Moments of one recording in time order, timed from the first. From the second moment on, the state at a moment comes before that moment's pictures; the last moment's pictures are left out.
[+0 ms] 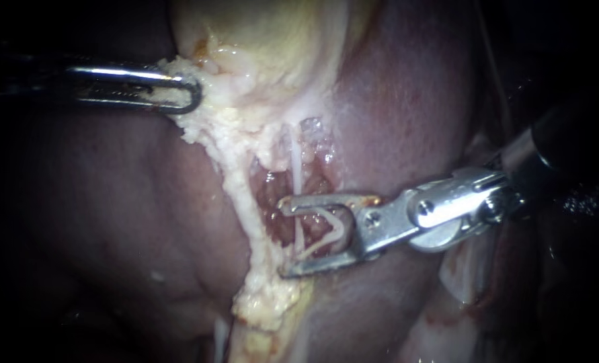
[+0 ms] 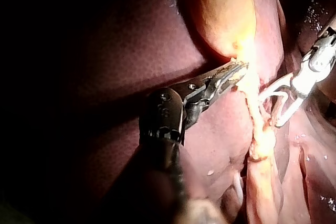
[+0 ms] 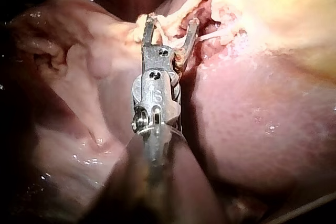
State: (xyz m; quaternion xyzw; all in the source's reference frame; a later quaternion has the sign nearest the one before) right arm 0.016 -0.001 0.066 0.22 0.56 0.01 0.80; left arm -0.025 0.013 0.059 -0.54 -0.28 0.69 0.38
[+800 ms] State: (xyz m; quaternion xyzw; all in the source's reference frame) right arm 0.021 -0.005 0.067 0.31 0.60 0.02 0.74; left arm -0.025 0.014 0.059 -0.54 -0.28 0.69 0.38
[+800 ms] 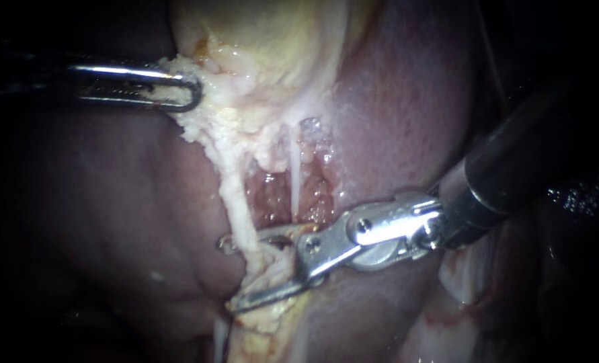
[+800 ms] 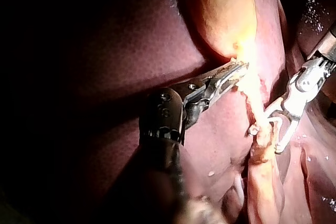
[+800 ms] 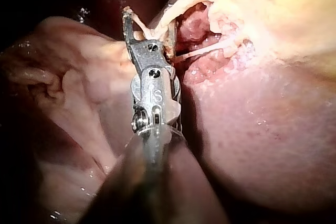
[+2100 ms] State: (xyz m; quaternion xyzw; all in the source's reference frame) right arm 0.020 -0.005 0.066 0.42 0.56 0.09 0.71; left arm -0.025 0.014 0.059 -0.54 -0.28 0.69 0.38
